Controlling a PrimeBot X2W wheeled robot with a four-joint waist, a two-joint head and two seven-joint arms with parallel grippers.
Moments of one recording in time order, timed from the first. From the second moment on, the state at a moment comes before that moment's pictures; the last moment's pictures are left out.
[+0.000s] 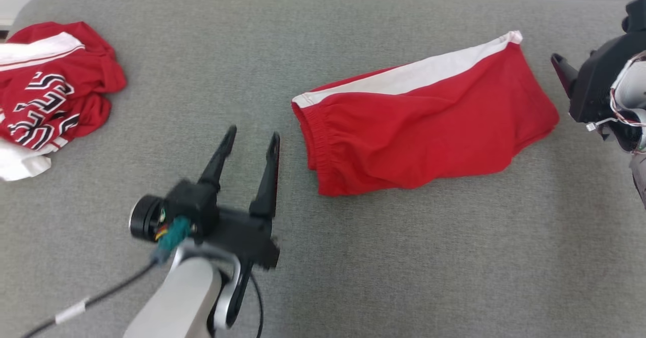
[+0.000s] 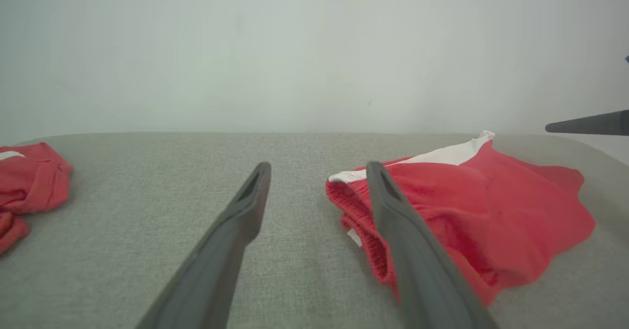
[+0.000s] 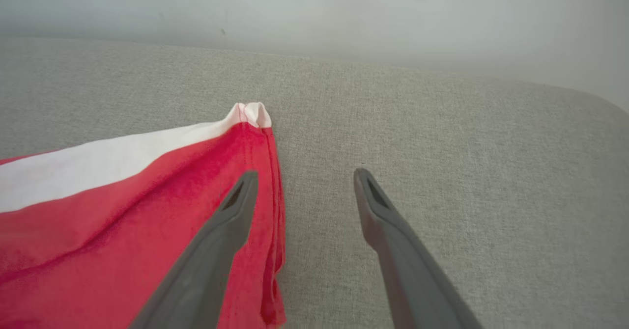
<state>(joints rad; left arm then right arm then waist) -0.57 0.20 -0.56 0.33 -0.54 0.11 -0.26 -1.06 -0.53 0.40 0.91 0.55 0.13 0.39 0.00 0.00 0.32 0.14</state>
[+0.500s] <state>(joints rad) -0.29 0.34 -0.49 0.12 -0.34 0.17 -0.26 -1.09 -0.49 0.19 1.11 0.40 0.13 0.50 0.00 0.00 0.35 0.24</state>
